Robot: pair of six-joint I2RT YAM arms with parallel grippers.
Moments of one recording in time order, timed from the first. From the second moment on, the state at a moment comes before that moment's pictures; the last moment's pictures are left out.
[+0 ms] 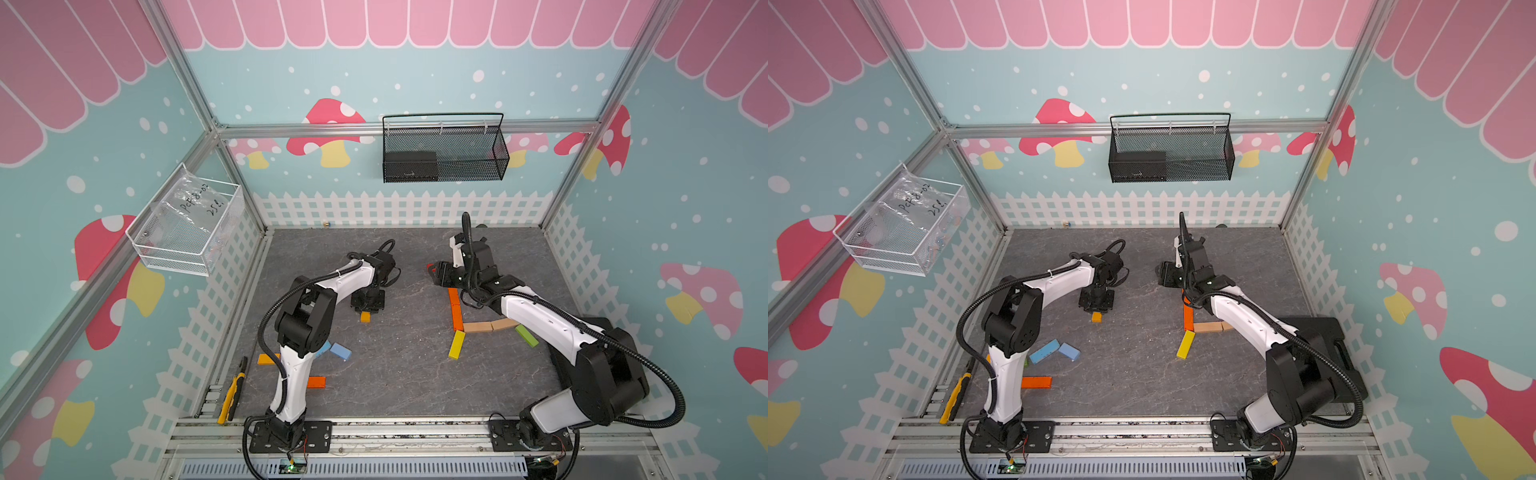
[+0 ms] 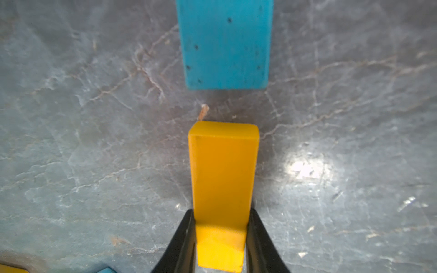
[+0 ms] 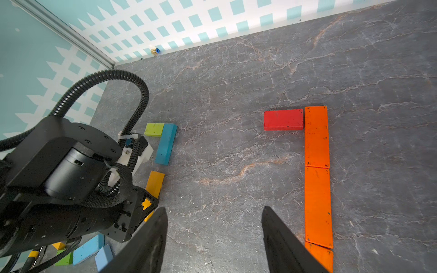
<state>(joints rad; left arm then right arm) -0.49 2.14 1.61 -1.06 -0.13 -0.50 0.46 1.51 1.09 -0.20 -0.09 0.46</state>
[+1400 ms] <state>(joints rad) -0.47 2.18 1.68 -1.09 -0.09 -0.50 0.46 1.52 1.10 -0.20 -0.08 0.45</state>
